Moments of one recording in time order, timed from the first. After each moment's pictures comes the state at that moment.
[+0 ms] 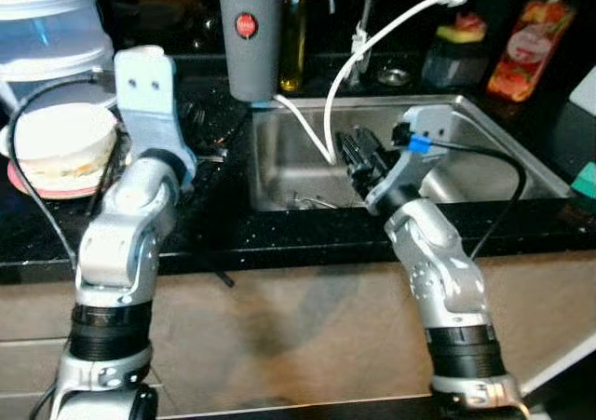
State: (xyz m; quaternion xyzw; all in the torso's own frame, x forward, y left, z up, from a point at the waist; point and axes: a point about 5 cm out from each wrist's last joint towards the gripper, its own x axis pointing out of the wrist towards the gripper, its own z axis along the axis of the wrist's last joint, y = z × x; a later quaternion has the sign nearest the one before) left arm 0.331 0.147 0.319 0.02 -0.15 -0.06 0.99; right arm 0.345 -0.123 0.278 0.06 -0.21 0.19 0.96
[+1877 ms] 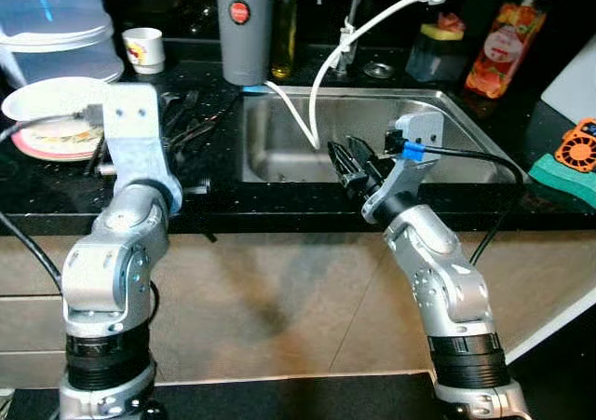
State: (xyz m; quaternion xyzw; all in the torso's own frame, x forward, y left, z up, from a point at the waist) left arm 0.314 0.158 0.281 -0.05 0.01 0.06 1.00; right arm 0.336 -0.115 0.272 0.05 -0.19 0.23 0.95
